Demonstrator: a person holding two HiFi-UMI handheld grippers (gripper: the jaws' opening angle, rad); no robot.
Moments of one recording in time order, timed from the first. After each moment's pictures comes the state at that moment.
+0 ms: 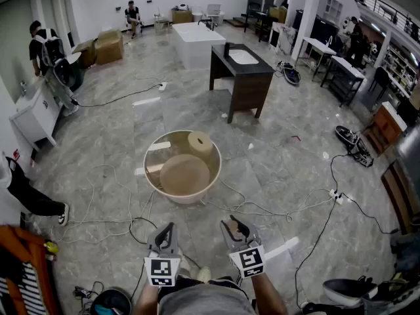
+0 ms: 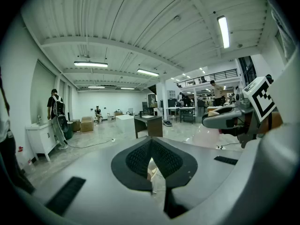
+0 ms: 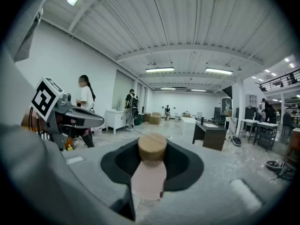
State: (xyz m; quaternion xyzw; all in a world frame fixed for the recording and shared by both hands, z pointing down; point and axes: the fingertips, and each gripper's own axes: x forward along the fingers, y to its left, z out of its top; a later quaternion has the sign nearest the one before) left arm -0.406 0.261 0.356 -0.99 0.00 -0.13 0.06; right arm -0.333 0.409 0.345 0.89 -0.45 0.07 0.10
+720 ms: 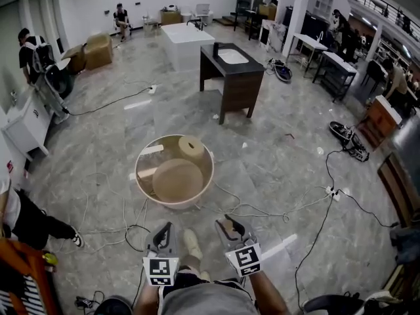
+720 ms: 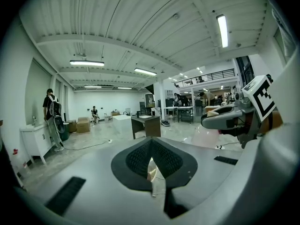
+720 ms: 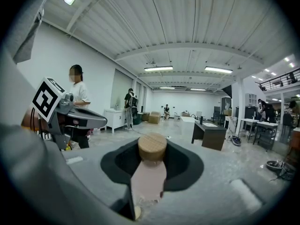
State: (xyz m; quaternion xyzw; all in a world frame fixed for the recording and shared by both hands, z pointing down) left arm -0.346 0.260 0.365 -0.99 -0.01 -0.13 0.06; right arm -0.283 0.402 0.354 0.89 -0.45 0.07 0.10
